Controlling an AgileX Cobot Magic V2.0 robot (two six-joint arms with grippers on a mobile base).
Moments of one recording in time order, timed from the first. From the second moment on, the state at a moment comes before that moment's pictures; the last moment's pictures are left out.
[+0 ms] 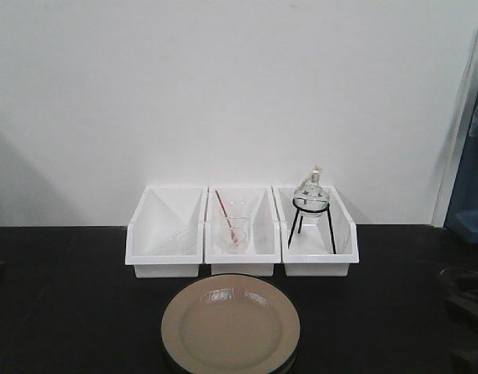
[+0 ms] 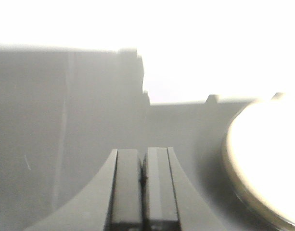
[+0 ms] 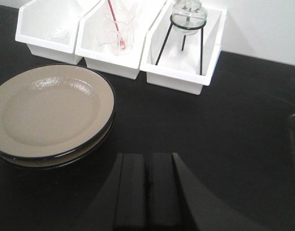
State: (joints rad) left arm -0.01 1.05 -0.86 -0.41 0.35 0.37; right arm 0.09 0.87 -0.74 0.44 0.45 -0.54
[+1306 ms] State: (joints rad) left arm -0.01 -0.01 -0.23 -0.39 0.28 0.55; right arm 0.09 0.47 -0.42 0.43 0.27 -0.53
